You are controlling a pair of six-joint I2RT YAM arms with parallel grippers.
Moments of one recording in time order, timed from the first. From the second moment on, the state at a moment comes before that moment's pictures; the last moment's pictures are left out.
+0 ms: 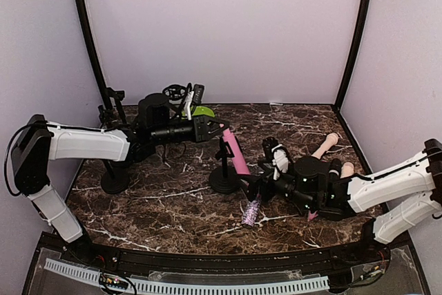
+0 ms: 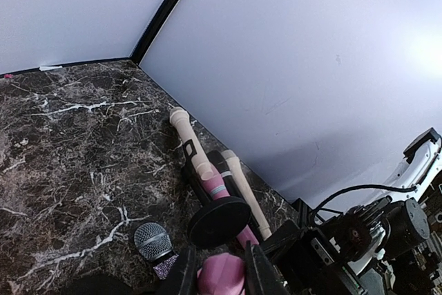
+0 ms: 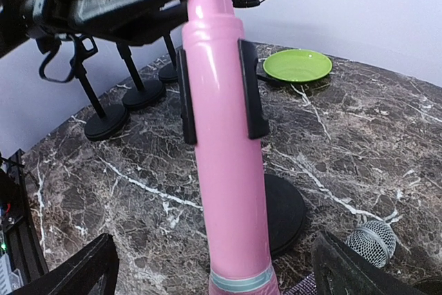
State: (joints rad) left arm -0.74 1.64 1.02 0.48 0.45 -0.56; right arm 1.13 1.34 0.49 0.59 0.29 0.29
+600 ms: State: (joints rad) left arm -0.73 1.62 0.86 0.74 0.37 -0.89; right arm 1.05 1.21 0.30 0.85 0.25 0.54
